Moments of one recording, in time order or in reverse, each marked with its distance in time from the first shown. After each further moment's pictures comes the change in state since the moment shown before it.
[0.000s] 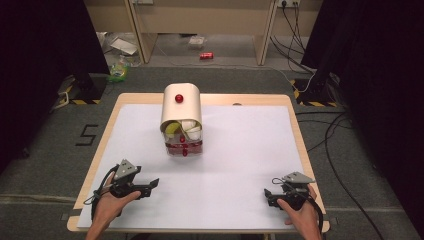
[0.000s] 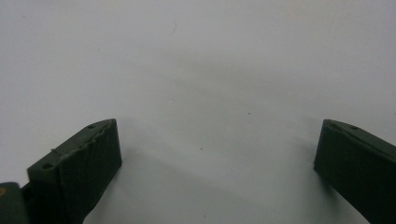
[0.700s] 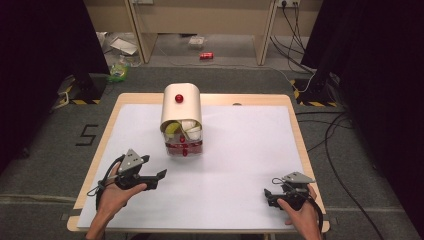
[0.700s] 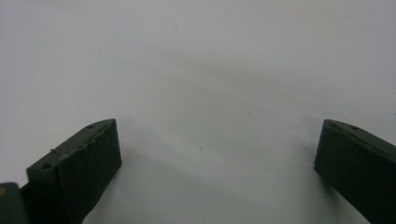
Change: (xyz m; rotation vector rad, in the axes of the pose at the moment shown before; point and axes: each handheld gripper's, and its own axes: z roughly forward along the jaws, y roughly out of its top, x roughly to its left) left arm -0.020 0.042 -0.008 -0.077 -0.049 0.069; right arm 0.000 0.000 0.000 0.000 0.001 0.000
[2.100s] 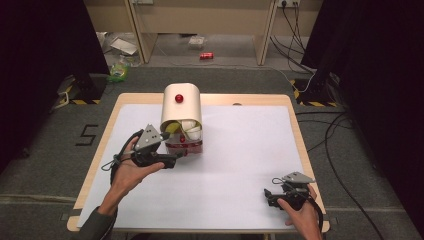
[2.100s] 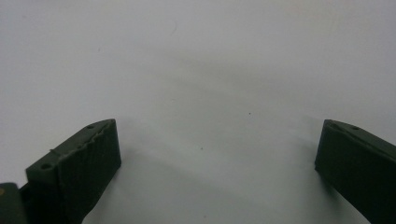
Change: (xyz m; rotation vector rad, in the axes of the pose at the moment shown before) left arm -0.024 0.089 0.011 -0.081 -0.069 0.124; right arm 0.000 0.000 0.000 0.001 0.003 0.004
